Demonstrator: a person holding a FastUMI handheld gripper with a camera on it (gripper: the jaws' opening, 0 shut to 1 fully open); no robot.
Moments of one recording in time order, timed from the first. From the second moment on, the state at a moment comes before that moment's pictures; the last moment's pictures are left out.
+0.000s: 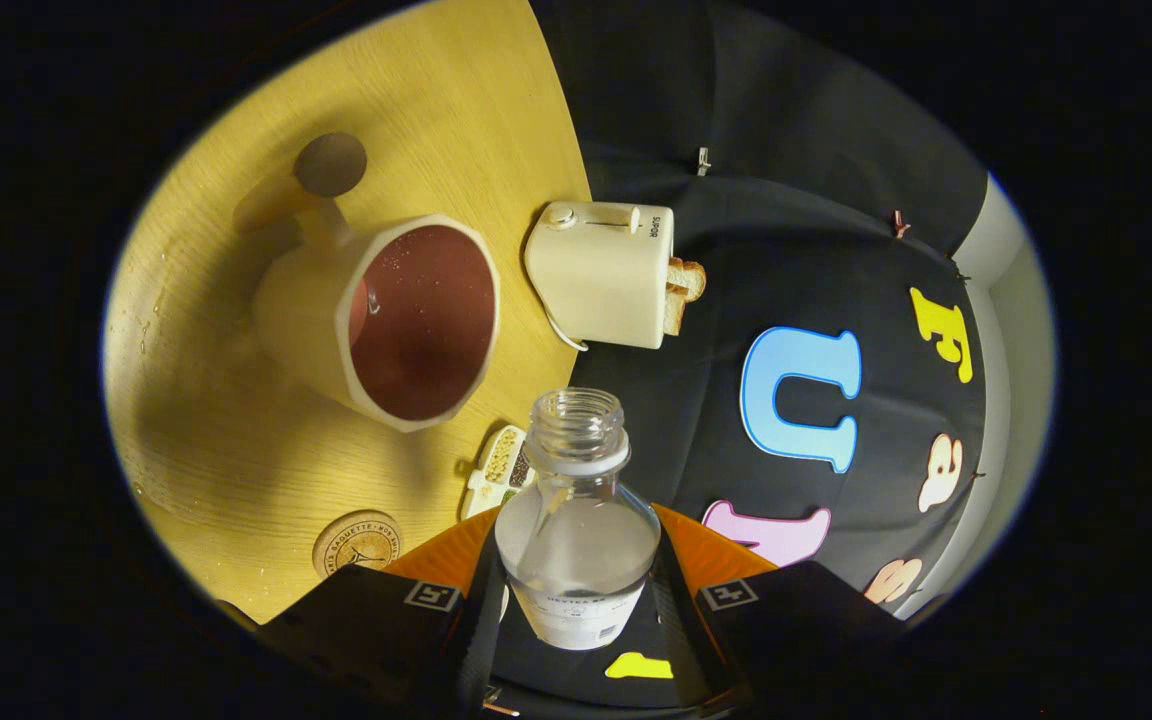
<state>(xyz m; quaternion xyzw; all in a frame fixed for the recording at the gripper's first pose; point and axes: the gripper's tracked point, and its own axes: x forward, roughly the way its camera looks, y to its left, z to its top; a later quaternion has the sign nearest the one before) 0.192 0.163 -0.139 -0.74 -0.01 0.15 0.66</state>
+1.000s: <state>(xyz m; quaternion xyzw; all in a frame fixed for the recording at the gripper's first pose) 0.201 0.177 -0.138 -0.78 -0.04 0.18 0.59</state>
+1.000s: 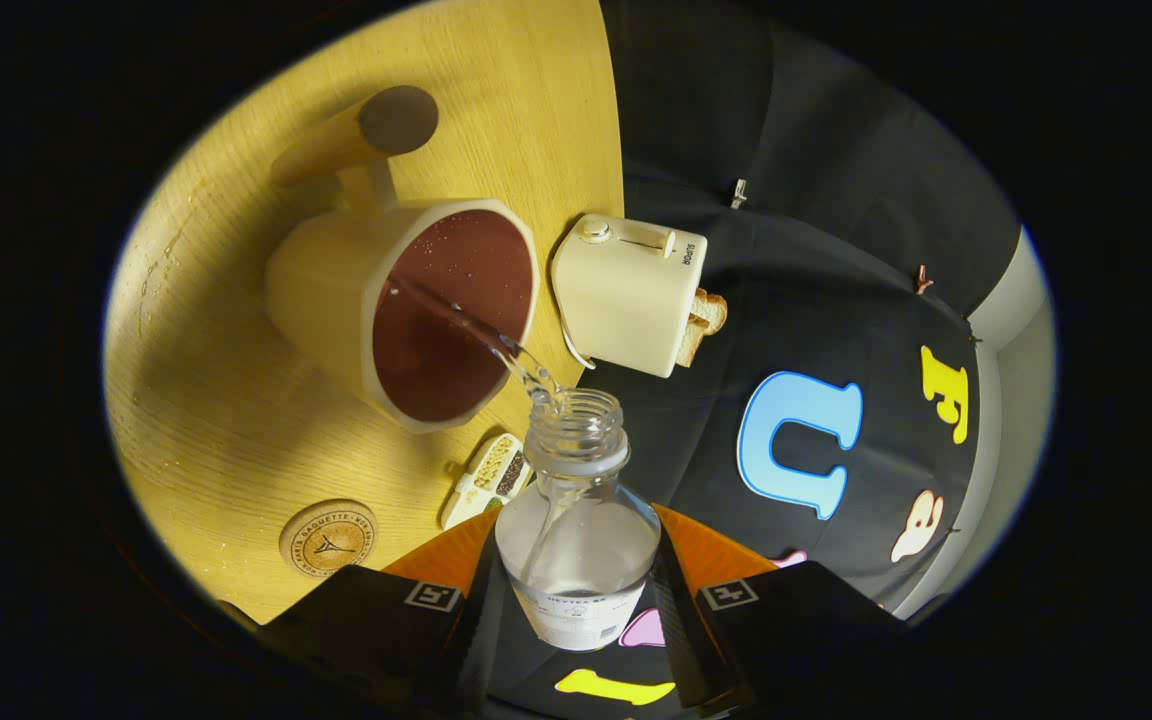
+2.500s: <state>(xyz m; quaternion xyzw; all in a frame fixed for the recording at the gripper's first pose) 0.213 0.182 -0.128 -0.84 -0.08 0.19 0.50</state>
